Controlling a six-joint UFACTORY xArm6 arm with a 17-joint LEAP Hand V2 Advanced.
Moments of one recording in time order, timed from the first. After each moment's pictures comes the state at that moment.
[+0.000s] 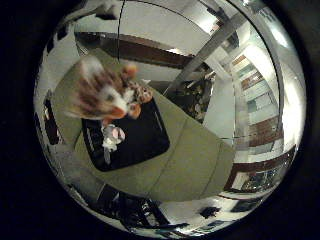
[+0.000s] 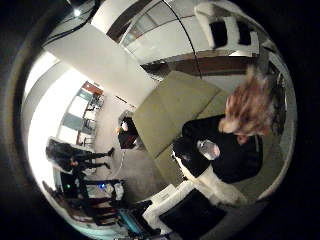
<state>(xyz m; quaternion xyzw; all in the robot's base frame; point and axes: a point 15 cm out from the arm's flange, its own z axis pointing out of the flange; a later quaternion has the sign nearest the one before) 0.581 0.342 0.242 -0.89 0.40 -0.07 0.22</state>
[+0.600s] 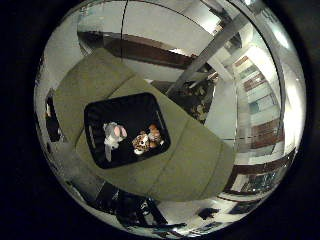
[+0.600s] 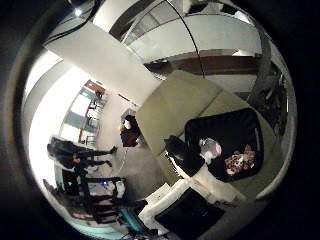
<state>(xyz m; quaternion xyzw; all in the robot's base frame) 0.578 0.336 0.246 -0.89 0.40 -0.06 0.22</state>
